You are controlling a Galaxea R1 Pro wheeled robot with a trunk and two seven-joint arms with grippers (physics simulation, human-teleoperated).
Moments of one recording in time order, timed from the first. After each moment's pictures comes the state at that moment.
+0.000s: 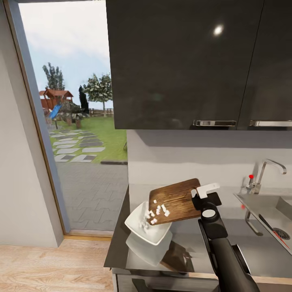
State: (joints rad) left arm -0.33 -0.01 -0.46 0.07 0.38 -0.18 0.08; right arm -0.38 0.10 0.03 -1.55 0.59 0.71 -0.03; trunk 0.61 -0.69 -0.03
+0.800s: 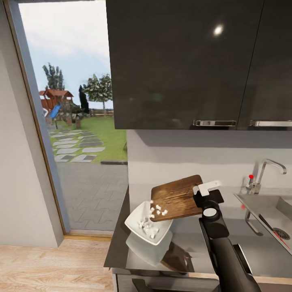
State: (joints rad) left arm -0.33 0.00 -0.46 0.07 0.38 -0.18 0.08; right arm -0.38 0.11 0.03 -1.59 0.63 0.71 -0.03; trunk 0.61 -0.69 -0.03
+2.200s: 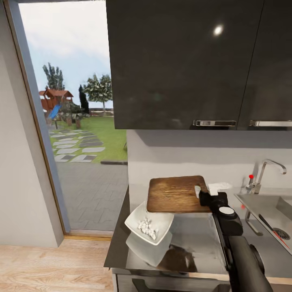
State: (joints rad) left arm -0.33 0.00 -0.46 0.07 0.38 -0.18 0.08; right arm -0.39 0.07 -0.08 -1.60 0.32 0.70 0.00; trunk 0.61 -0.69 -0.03
